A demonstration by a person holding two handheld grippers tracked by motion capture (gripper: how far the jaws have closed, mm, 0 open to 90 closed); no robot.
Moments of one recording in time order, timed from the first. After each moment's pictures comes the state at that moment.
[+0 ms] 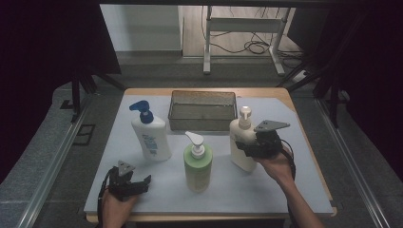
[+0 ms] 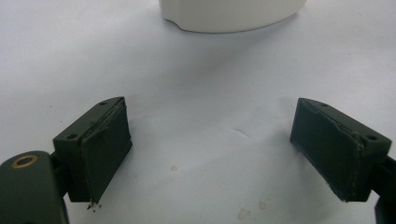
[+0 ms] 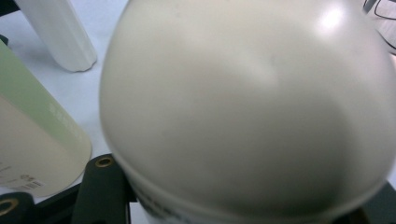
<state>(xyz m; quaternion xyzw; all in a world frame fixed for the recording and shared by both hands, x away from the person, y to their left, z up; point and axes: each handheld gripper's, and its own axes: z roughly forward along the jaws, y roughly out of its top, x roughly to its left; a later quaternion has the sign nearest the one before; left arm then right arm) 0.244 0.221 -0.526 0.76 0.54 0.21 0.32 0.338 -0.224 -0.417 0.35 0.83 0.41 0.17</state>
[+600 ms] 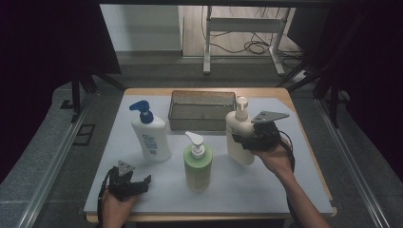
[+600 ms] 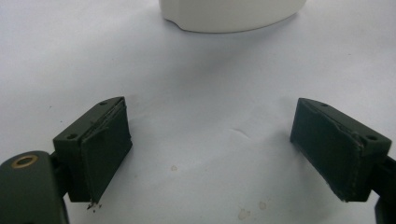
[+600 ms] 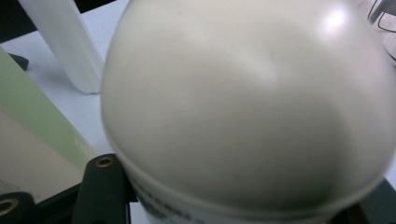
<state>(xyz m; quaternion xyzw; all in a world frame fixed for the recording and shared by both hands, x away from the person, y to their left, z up) 0.244 0.221 -0.526 0.76 0.54 0.21 0.32 0.344 -0.211 -0.387 0.34 0.83 0.42 0.17</state>
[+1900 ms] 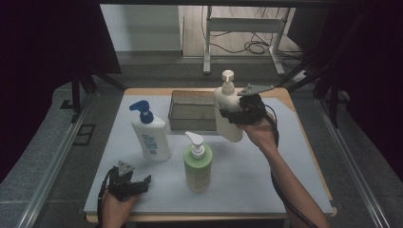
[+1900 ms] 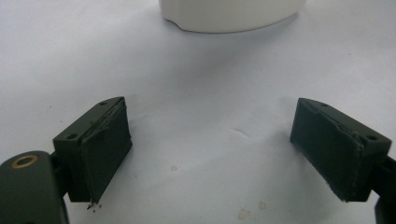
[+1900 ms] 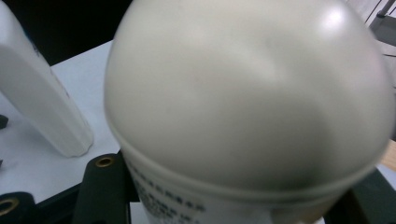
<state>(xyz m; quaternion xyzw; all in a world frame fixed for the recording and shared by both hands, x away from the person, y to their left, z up) 0.244 0.221 -0.527 0.76 0.54 0.21 0.32 0.401 -0.172 -0.352 0.34 0.81 0.44 0.19</state>
